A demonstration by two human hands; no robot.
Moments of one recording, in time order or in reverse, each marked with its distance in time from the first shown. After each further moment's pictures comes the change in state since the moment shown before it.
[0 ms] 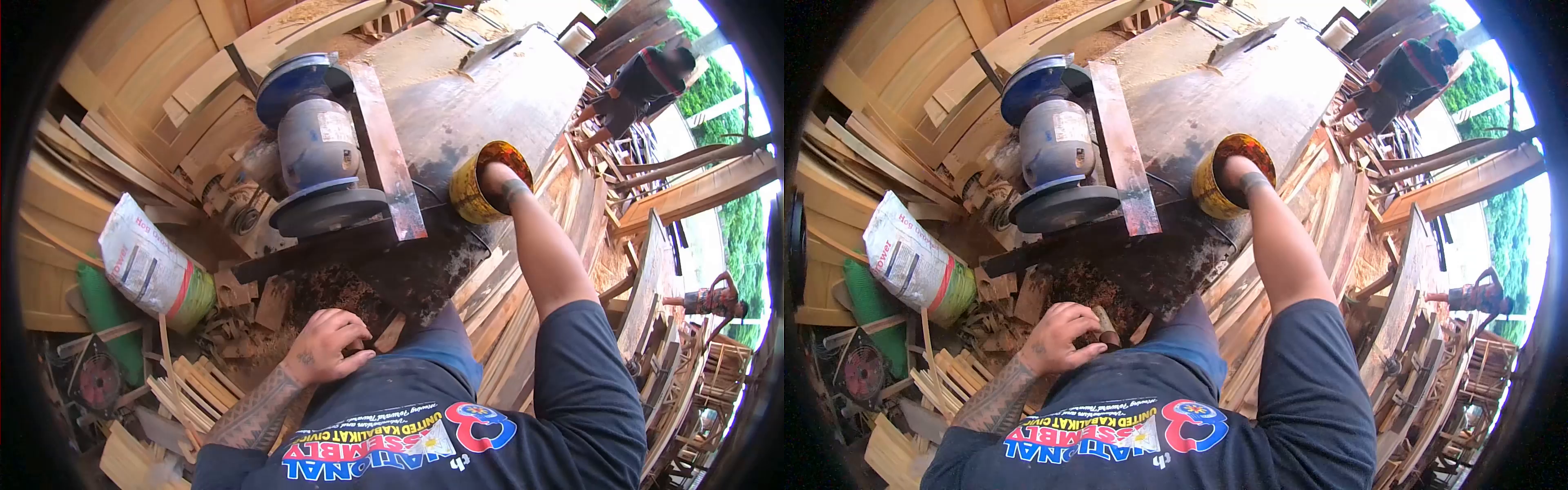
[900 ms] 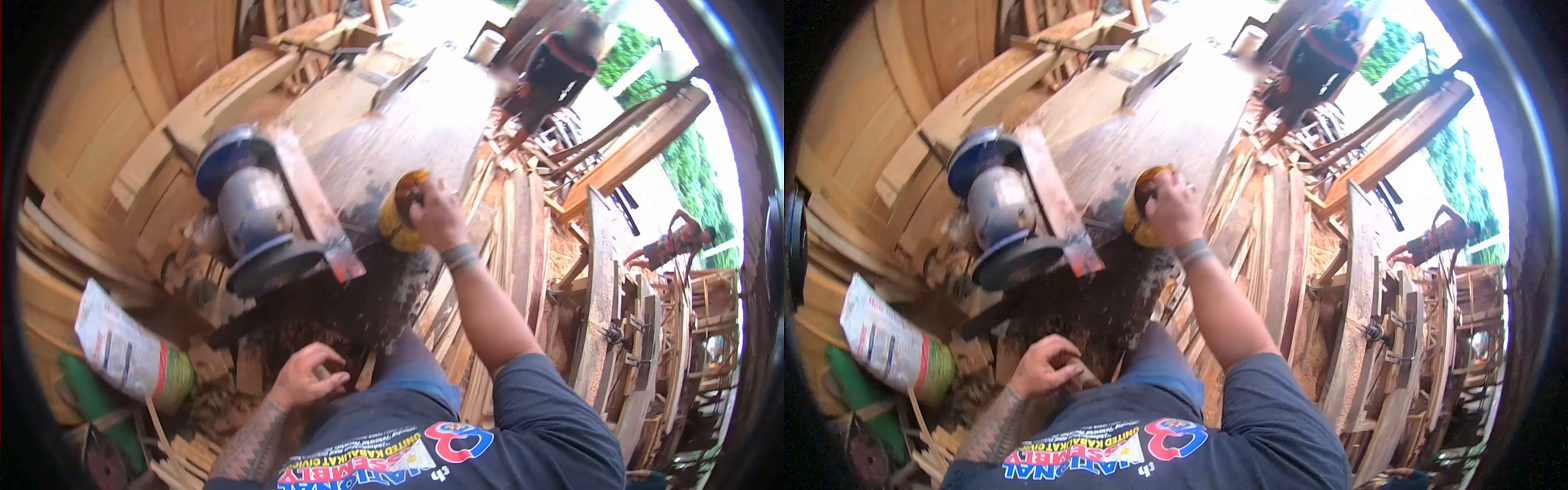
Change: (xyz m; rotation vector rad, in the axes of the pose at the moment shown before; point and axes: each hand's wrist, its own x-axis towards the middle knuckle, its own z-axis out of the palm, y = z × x) left_hand 0.026 -0.015 0.003 -0.301 -0.121 -0.096; right_hand -0.139 -0.068 -0.058 0.819 1.052 0.568
